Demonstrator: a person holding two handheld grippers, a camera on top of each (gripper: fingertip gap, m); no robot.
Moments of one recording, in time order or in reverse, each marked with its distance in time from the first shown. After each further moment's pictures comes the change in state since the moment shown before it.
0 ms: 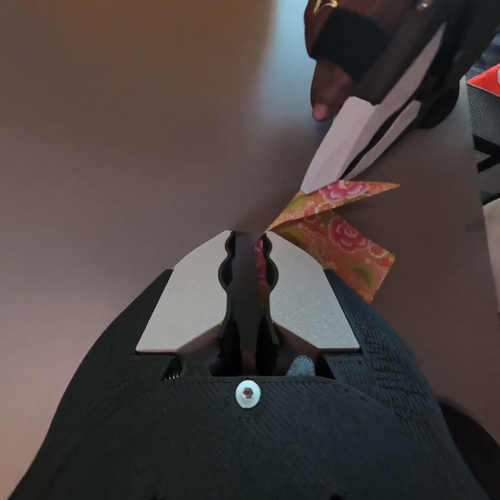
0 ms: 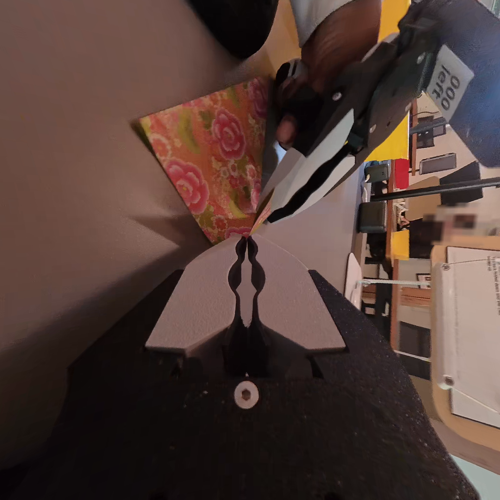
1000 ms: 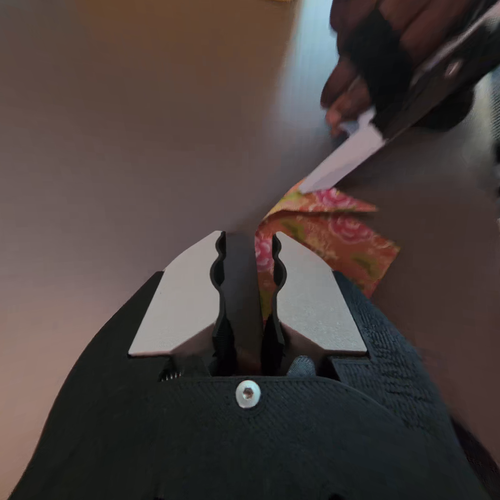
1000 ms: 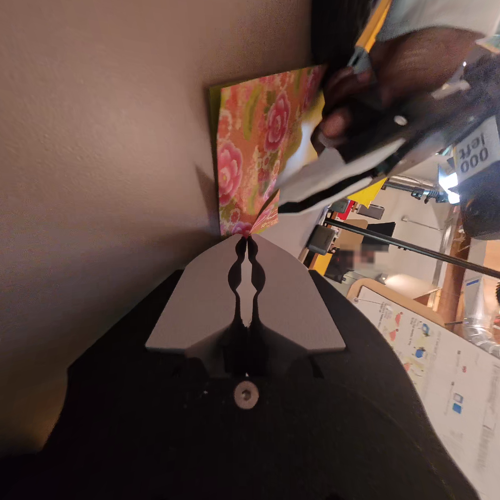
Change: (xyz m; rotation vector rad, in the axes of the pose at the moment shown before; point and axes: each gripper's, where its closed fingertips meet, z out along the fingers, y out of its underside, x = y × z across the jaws) left arm 0.006 0.008 -0.013 0.030 -0.138 0.001; right arm -0.007 -0.003 0.004 -0.110 0.044 -0.472
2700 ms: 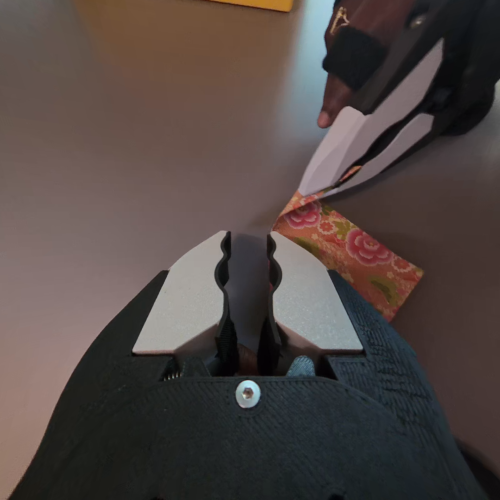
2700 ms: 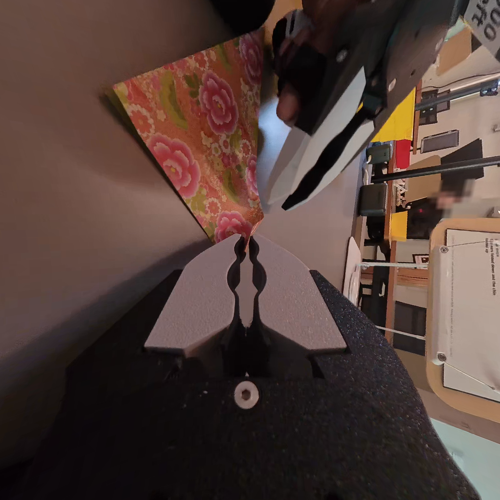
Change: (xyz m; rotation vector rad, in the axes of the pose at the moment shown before) left arm -0.001 -0.016 0.008 0.023 -0.027 0.042; right arm 0.001 0.010 -0.008 0.029 -0.048 0.480
